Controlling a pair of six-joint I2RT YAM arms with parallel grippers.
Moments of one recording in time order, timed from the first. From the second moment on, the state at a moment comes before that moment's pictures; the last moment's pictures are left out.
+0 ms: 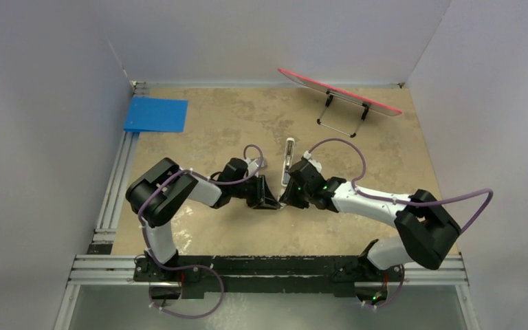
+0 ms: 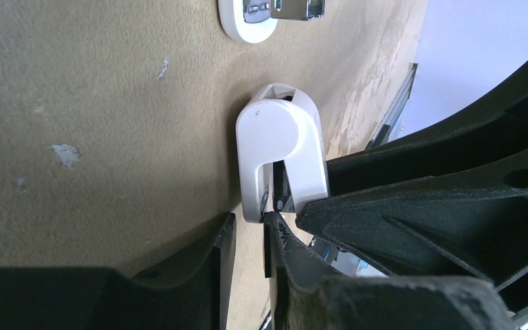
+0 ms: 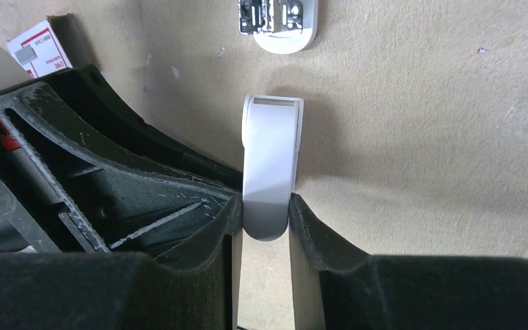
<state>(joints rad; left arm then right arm) -0.67 1.84 0.64 0.53 0.63 -0.95 0.80 1.41 0.72 -0.27 0.08 1.06</state>
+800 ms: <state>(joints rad) -0.70 1.84 0.68 0.50 0.56 -0.89 0.72 1.30 0.70 -0.32 0.06 1.06</state>
